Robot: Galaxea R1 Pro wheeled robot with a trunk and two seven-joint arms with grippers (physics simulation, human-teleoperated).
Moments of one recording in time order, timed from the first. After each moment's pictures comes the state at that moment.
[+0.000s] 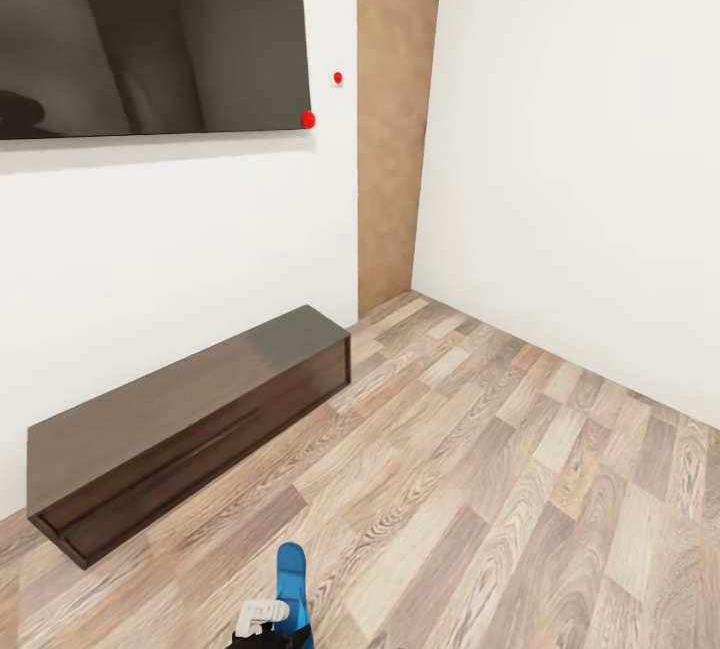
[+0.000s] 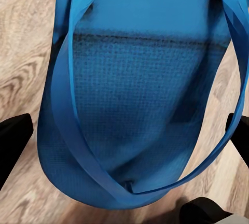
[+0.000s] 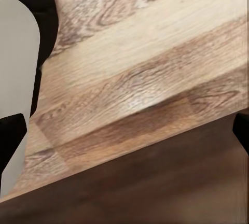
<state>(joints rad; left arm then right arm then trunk) -0.45 0.03 -0.82 -0.08 0.97 -0.22 -0.53 0.01 -0.38 -0.16 -0.38 0.35 0.06 0.48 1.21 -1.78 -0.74</state>
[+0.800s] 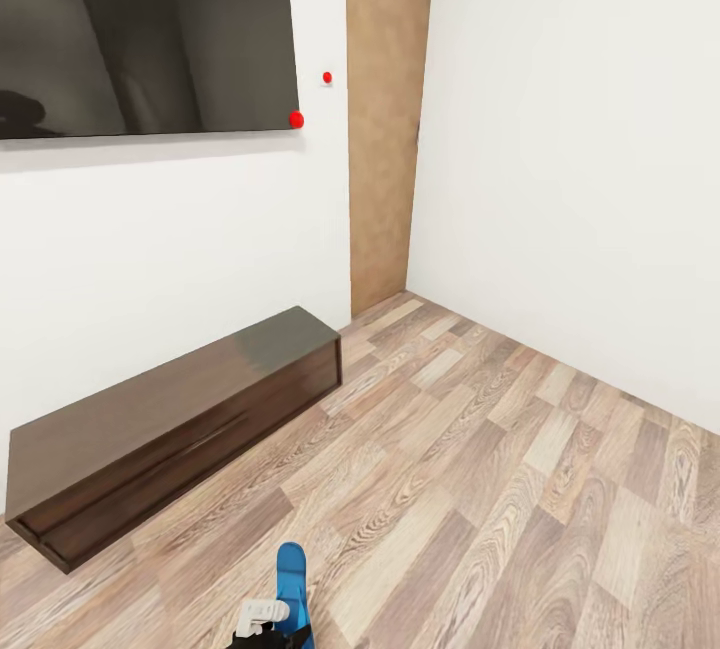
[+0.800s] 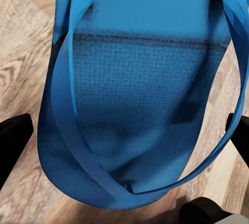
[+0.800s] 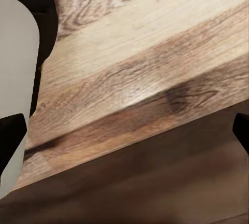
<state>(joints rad) -0.45 0.03 -0.82 -0.08 0.97 -0.22 -0.53 0.01 -0.38 -0.16 -0.38 0.35 0.06 0.47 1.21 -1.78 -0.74</state>
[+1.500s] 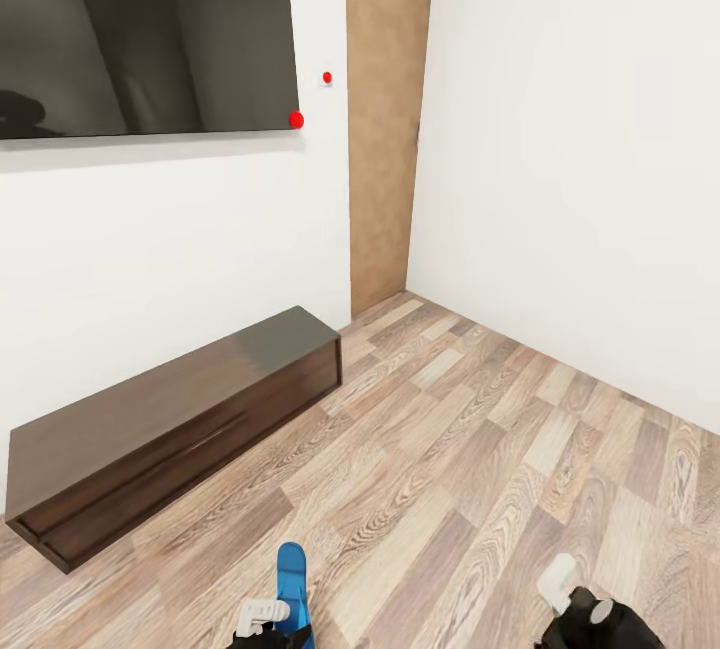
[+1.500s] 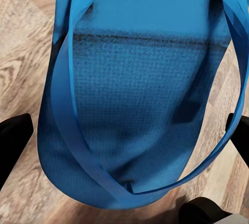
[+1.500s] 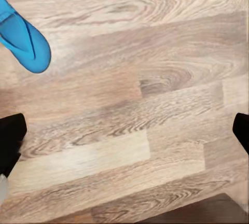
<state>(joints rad) -0.45 0.03 -0.82 -0.08 0.97 -0.22 -0.53 -0.11 -0.23 0.04 -1.14 0.60 0.58 0.53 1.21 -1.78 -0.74</state>
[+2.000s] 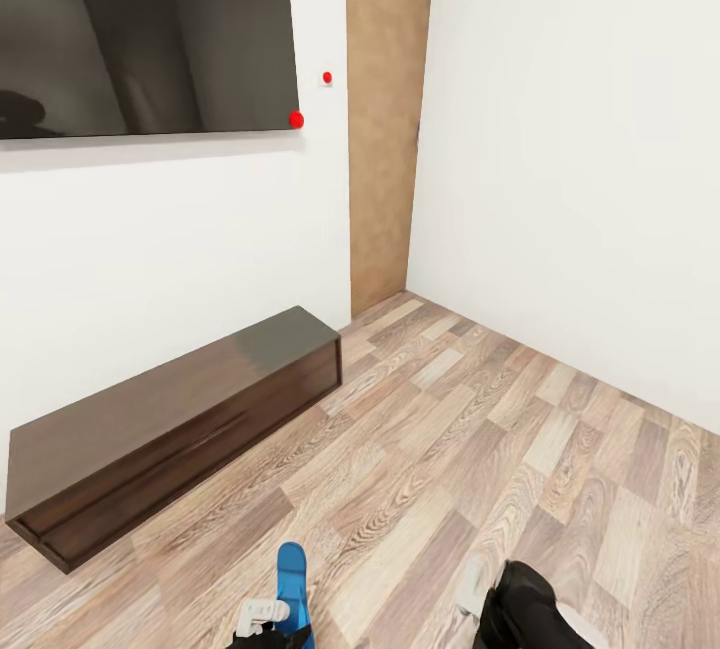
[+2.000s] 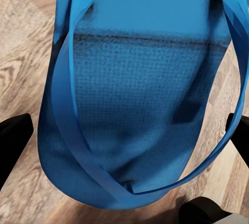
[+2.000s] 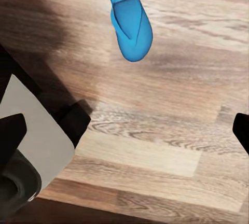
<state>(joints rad) -0.45 0.03 -0.82 -0.08 0.96 -0.22 -0.53 -0.35 -0.05 0.19 -0.80 0.91 0.57 0.86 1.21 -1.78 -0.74</state>
